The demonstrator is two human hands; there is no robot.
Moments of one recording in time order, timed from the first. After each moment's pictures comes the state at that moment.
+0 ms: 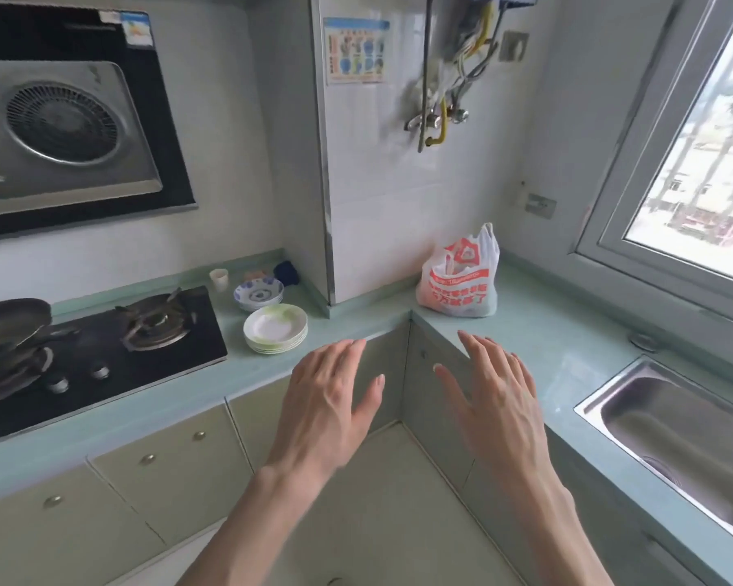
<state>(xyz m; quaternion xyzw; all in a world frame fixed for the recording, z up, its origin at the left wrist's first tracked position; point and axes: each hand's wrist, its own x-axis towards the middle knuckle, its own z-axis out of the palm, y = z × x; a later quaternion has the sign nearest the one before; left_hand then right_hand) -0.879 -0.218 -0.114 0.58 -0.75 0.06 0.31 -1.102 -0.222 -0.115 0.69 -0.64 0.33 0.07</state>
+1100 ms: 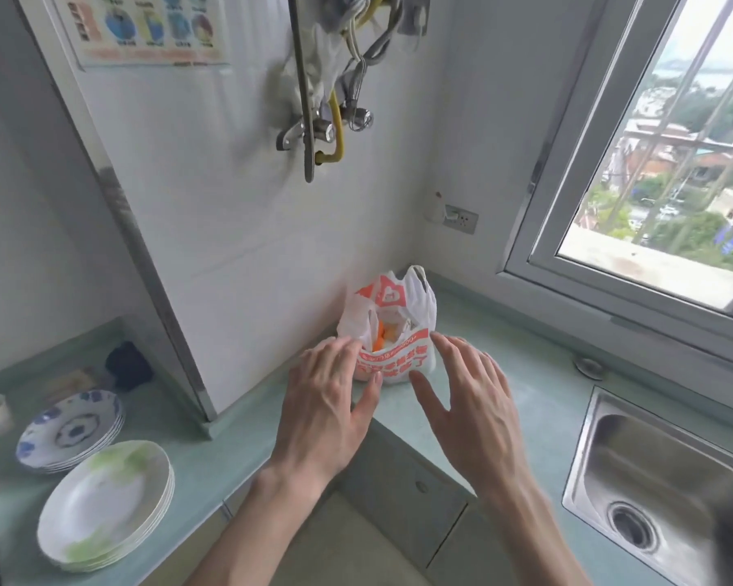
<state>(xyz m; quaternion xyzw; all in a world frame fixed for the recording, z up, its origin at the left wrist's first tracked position) -0.979 -0.644 -0.128 0.48 -0.83 -0.02 0.29 -1.163 -0.574 -0.111 0.61 -0.72 0.31 0.11</state>
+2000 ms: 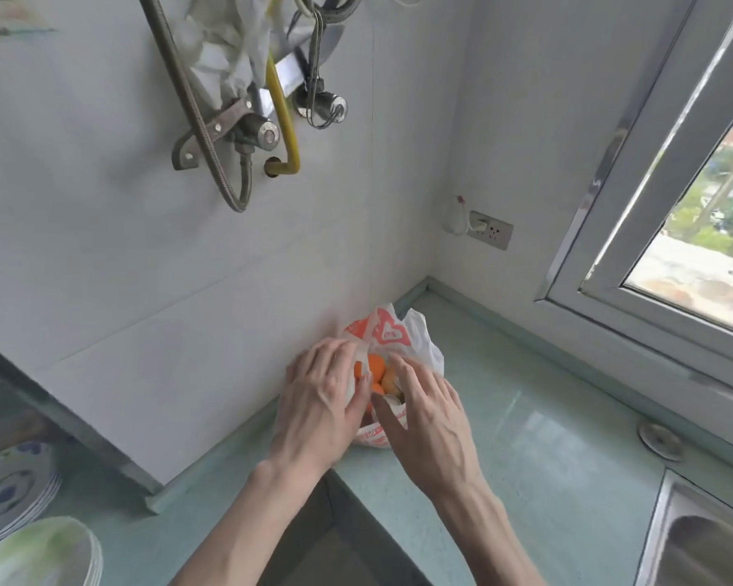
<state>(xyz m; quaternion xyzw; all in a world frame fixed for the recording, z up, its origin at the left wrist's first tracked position) -1.101 -0.837 -0.162 0.51 -0.81 0.04 0.29 -1.258 -0.785 -0.176 0.67 -0.68 0.31 -0.04</state>
